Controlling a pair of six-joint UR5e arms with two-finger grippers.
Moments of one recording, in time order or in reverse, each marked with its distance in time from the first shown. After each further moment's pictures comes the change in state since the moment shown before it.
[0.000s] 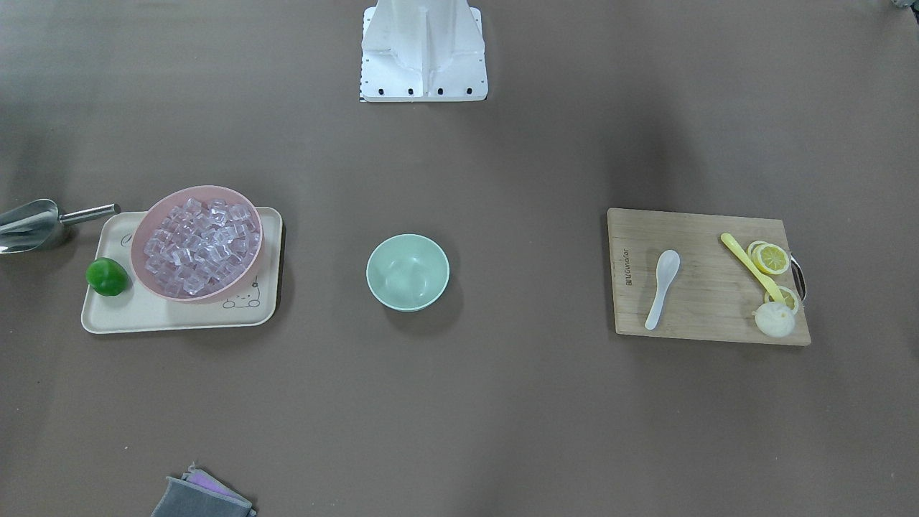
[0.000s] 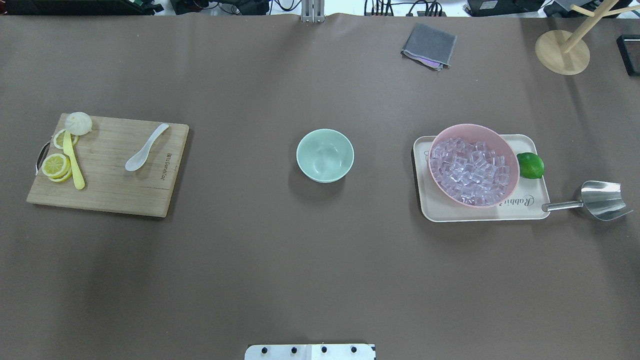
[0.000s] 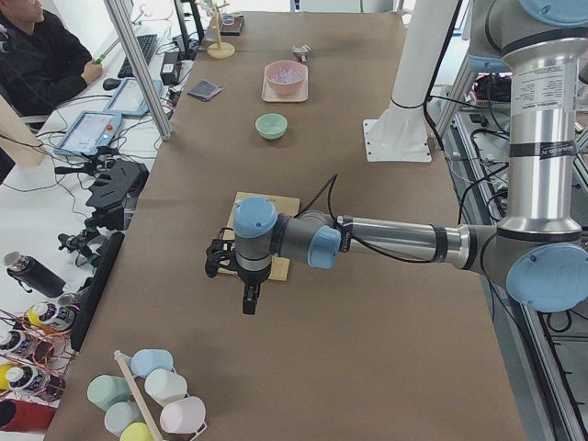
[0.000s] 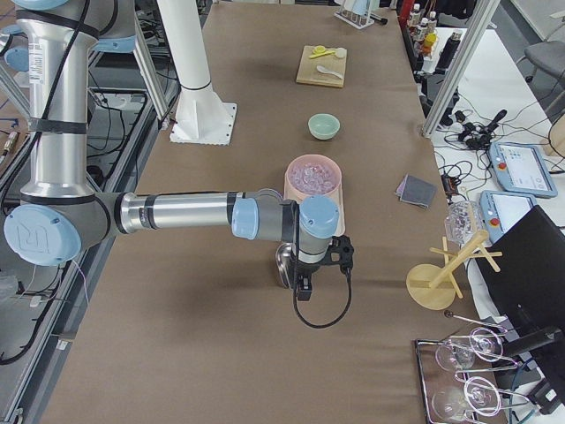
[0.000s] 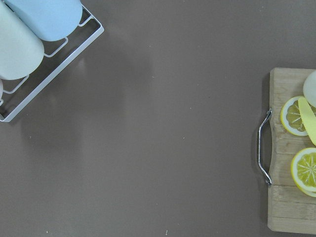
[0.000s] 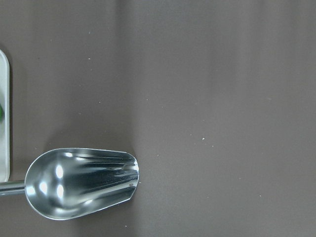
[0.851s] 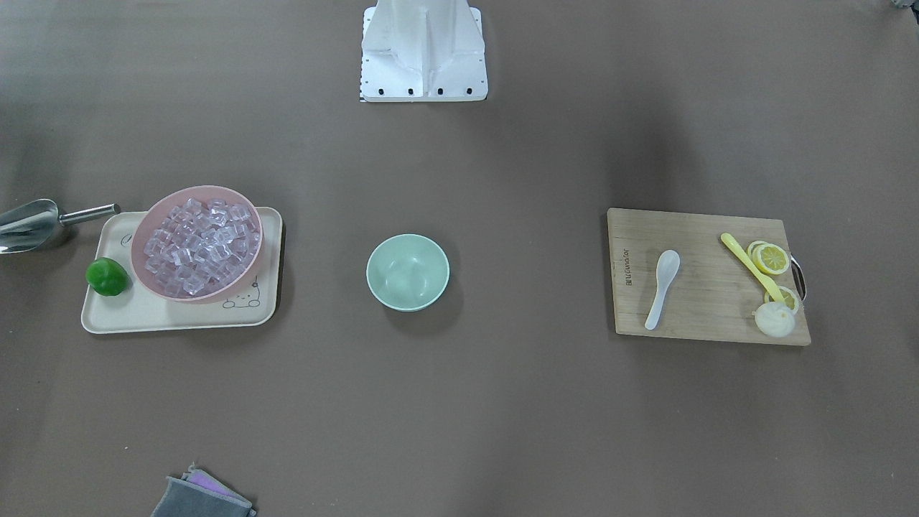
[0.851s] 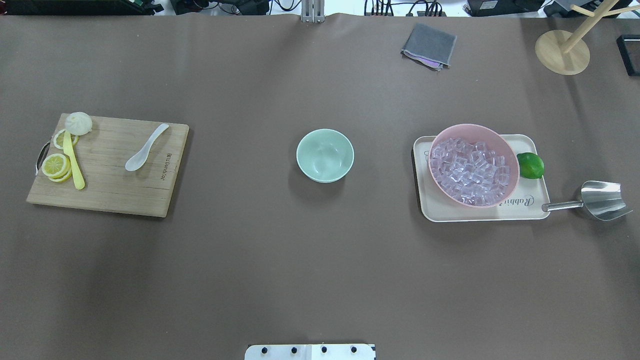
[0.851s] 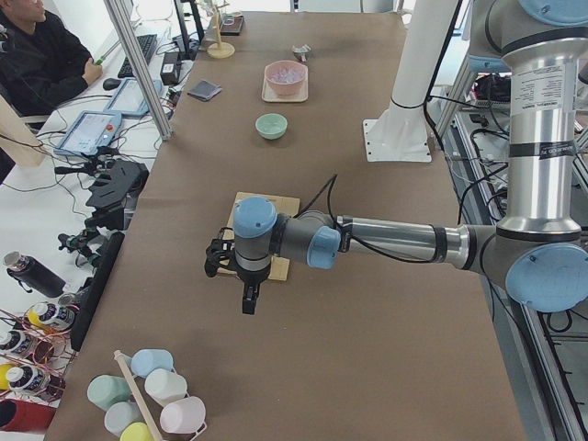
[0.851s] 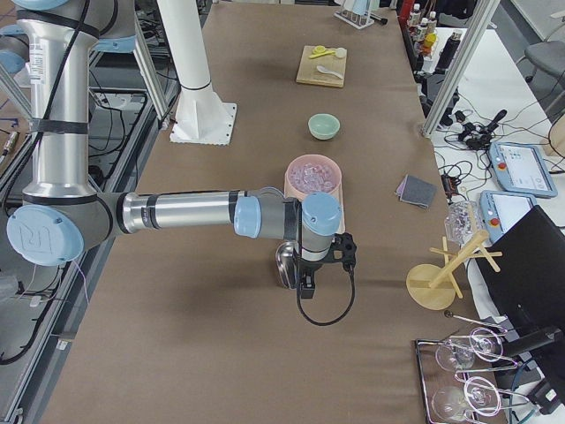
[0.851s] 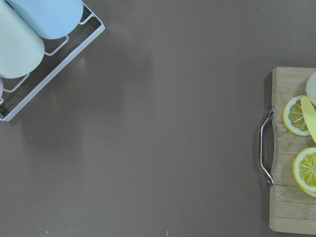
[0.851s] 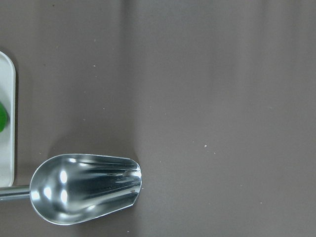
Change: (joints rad) left arm 0.001 -0.005 -0.013 -0.009 -0.005 0.000; right arm 0.000 0.017 0.002 0.001 -0.001 -0.001
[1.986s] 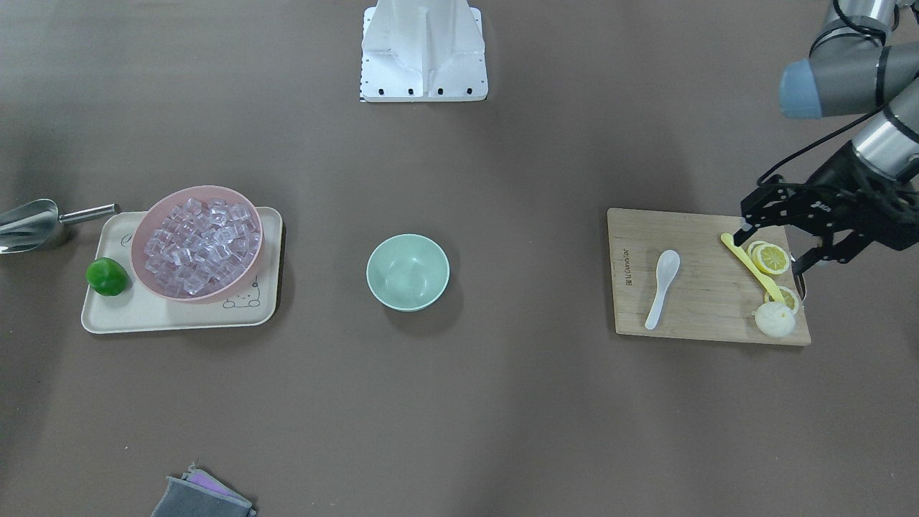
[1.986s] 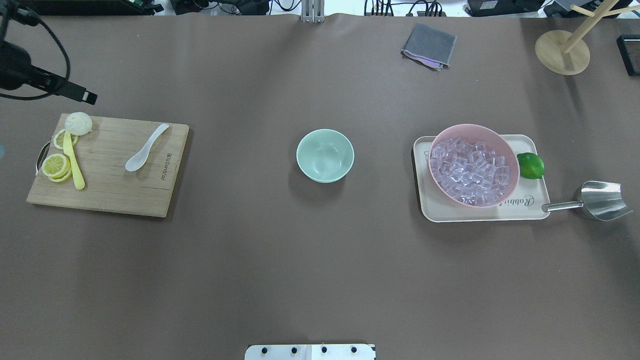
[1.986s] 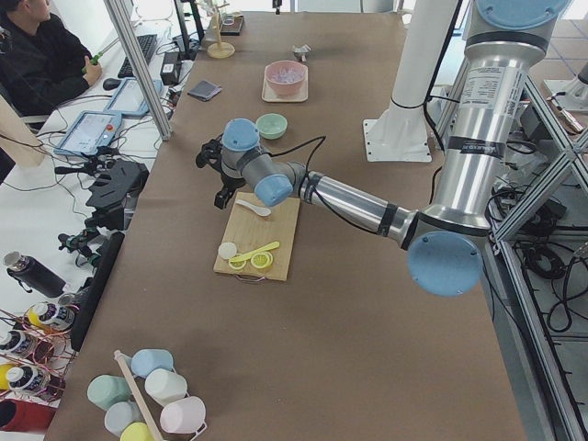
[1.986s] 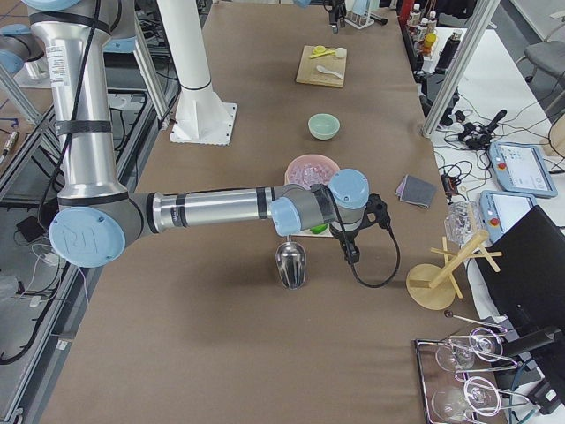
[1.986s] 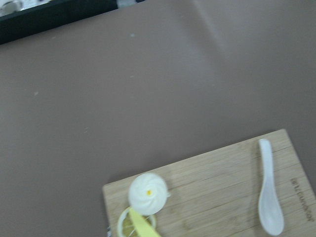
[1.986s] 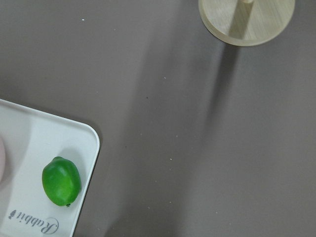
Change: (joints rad) left arm 0.390 -0.302 0.041 -0.425 0.010 -0.379; right arm -0.091 0.134 -0.127 0.393 0.102 0.099
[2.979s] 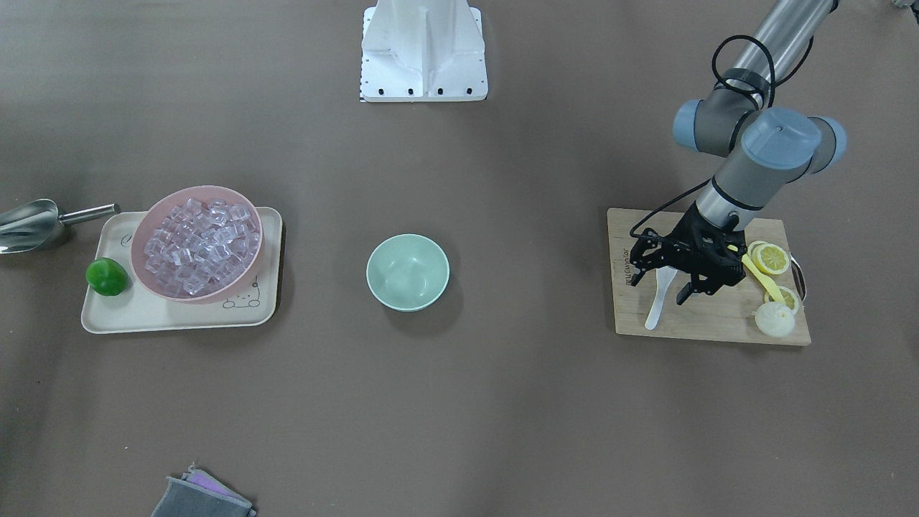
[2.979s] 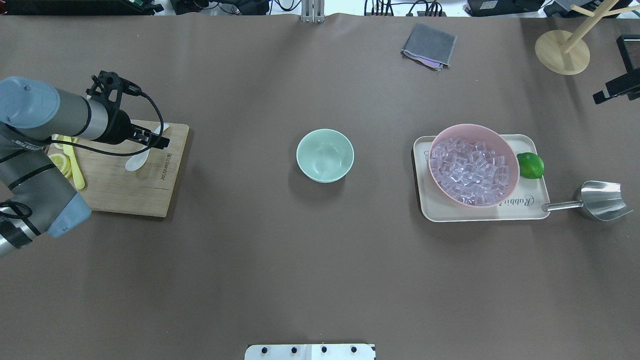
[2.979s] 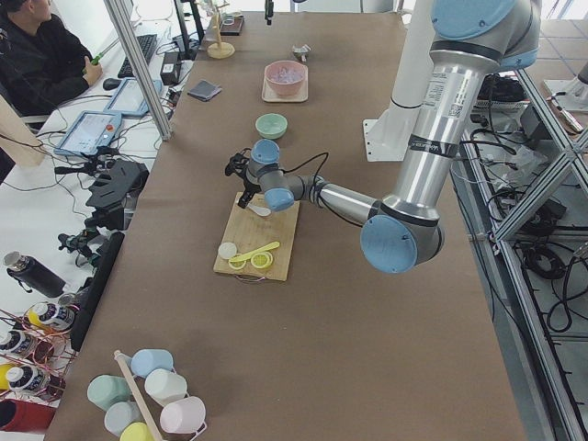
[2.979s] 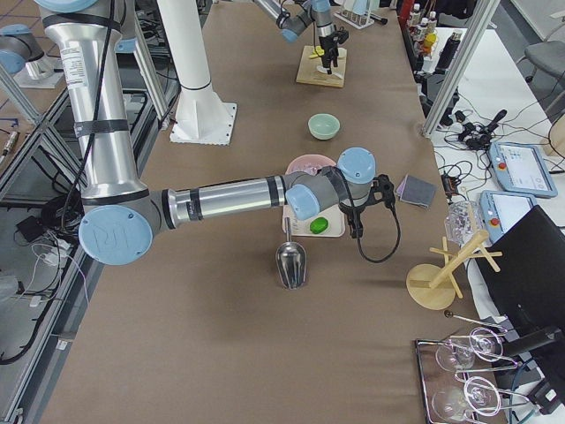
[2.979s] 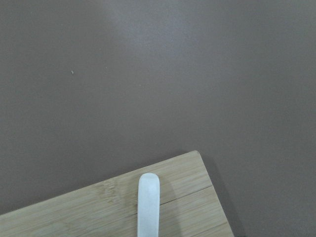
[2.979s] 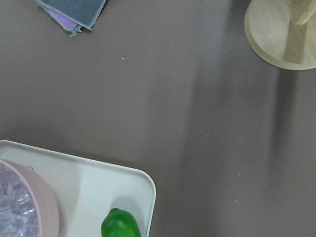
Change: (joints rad) left arm 0.273 -0.055 0.194 -0.195 0.309 -0.134; right arm -0.096 0.067 0.004 0.070 -0.002 0.307
